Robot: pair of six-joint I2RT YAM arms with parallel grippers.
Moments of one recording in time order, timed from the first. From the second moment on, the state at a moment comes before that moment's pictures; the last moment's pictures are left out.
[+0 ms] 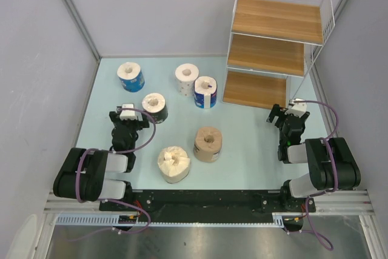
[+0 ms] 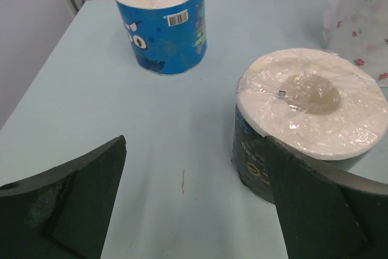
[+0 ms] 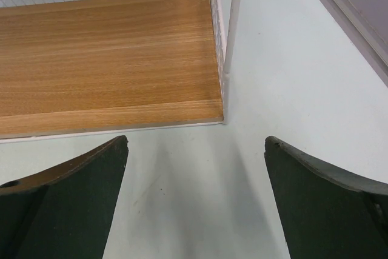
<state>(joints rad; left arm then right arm) -0.12 1.36 0.12 1.21 -0.19 0.07 0.04 1.47 0.24 1.05 0.27 0.12</state>
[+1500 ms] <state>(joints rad) -0.05 1.36 0.14 1.16 -0.07 0.03 0.17 1.21 0.27 0.85 0.36 0.08</state>
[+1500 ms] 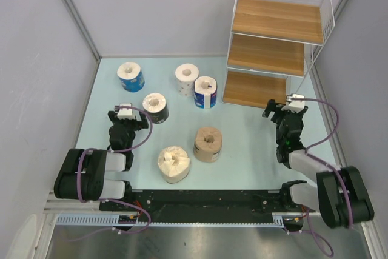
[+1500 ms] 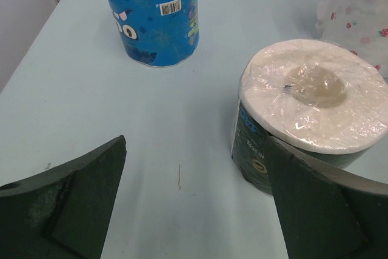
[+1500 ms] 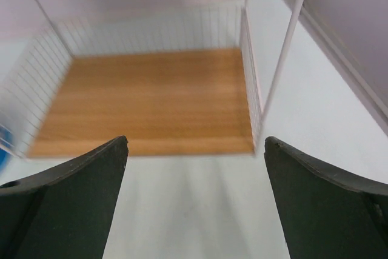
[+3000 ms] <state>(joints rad) -0.23 0.77 0.60 0.02 -0.13 -0.39 0.08 0.95 0.52 -0.08 -0.13 0.55</state>
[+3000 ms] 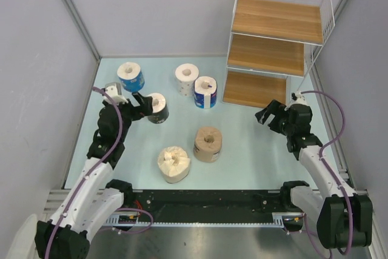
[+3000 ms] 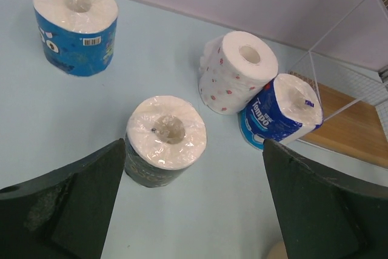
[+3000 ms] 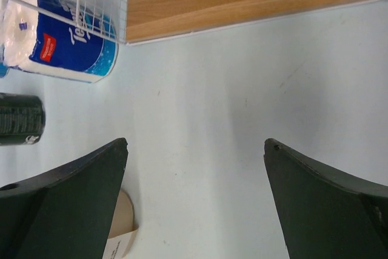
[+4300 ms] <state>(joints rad) -0.23 0.75 0.64 -0.26 -0.02 -0.29 0.87 1.21 0.76 -0.16 0.16 0.48</state>
